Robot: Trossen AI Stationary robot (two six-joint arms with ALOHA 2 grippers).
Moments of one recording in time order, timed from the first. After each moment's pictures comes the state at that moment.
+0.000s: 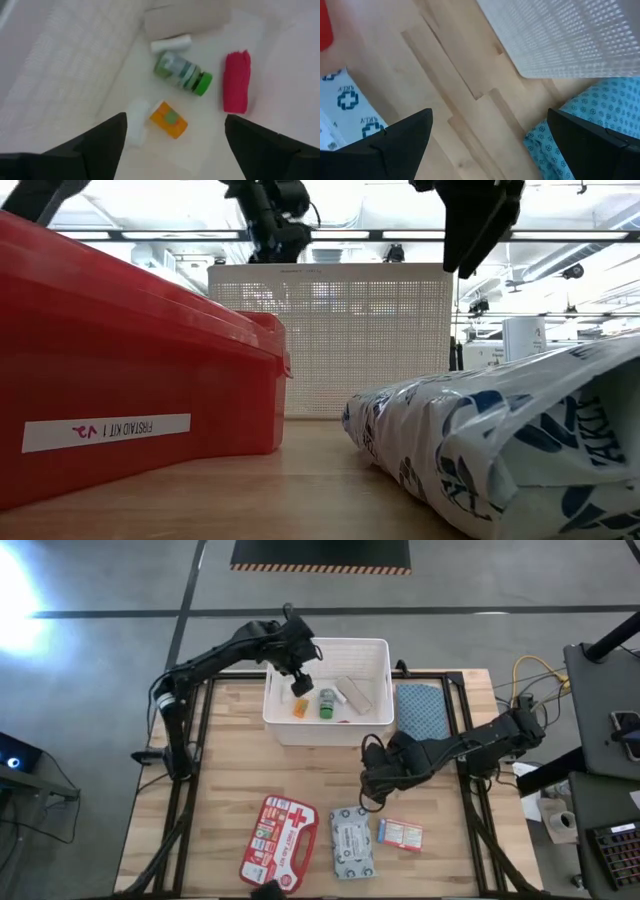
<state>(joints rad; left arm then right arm) 0.55 1.84 1.98 -1.19 -0.01 0.11 0.31 1.64 1.45 -1.25 0.43 0.84</state>
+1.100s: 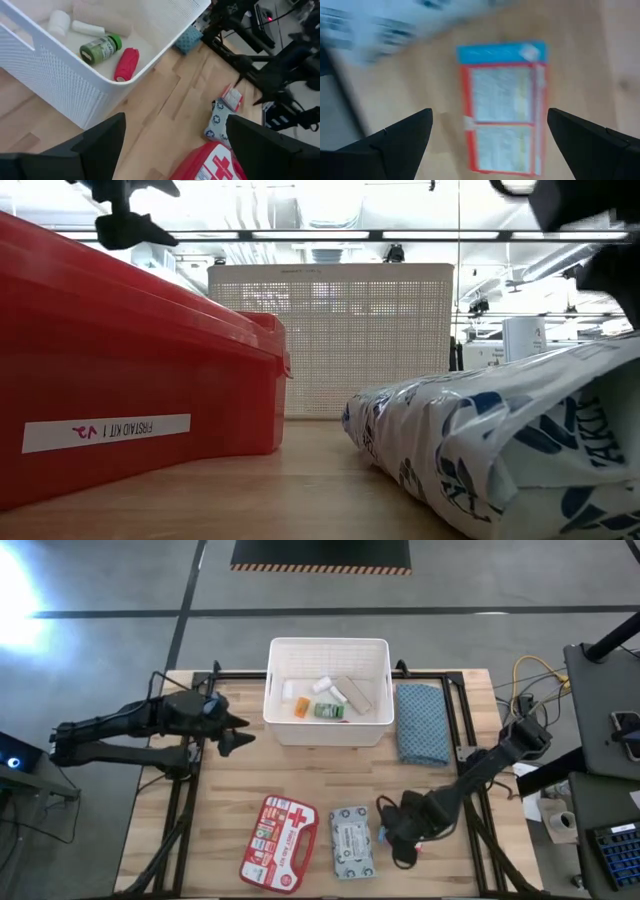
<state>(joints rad) 0.14 0.67 0.88 -0.71 -0.02 -0.60 0.64 1.64 1.10 -0.82 0.00 0.97</state>
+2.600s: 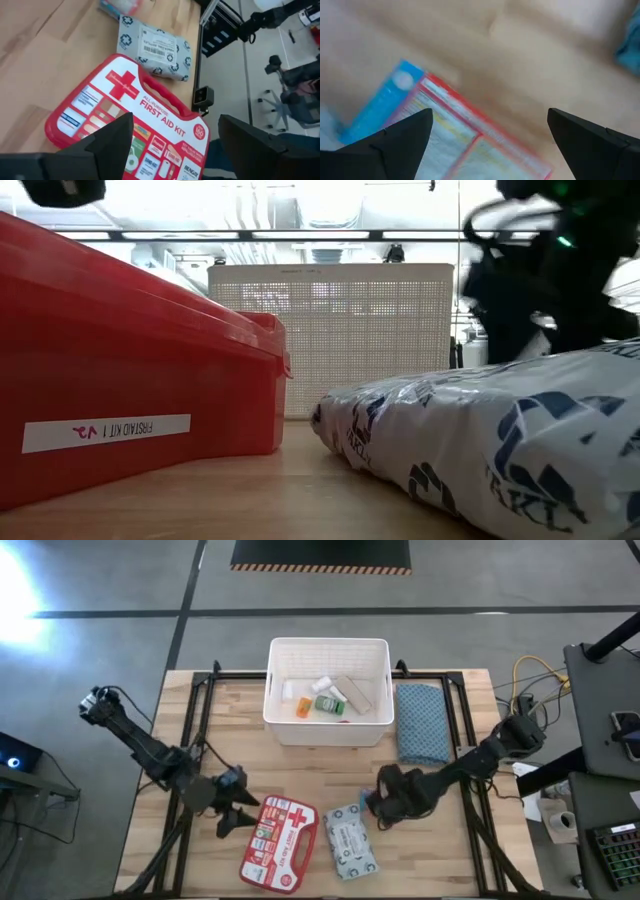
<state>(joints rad) -0.64 0.99 0.92 -0.52 -0.25 -0.97 0.48 1.66 0.93 -0.76 0.43 1.55</state>
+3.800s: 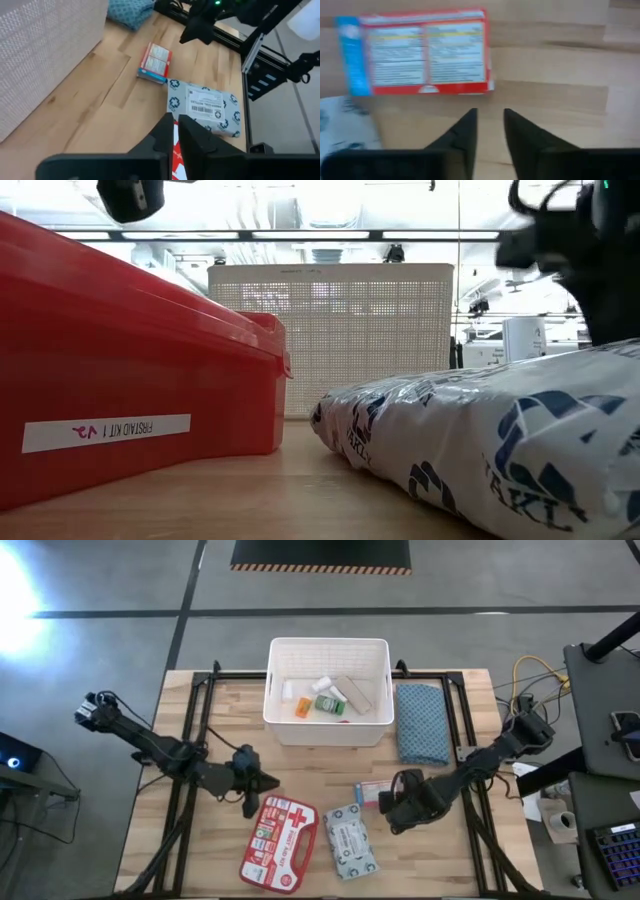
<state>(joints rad) -0.48 1.05 0.92 -0.43 -0.43 -0.73 0.56 1.59 1.05 -1.05 0.18 2.11</state>
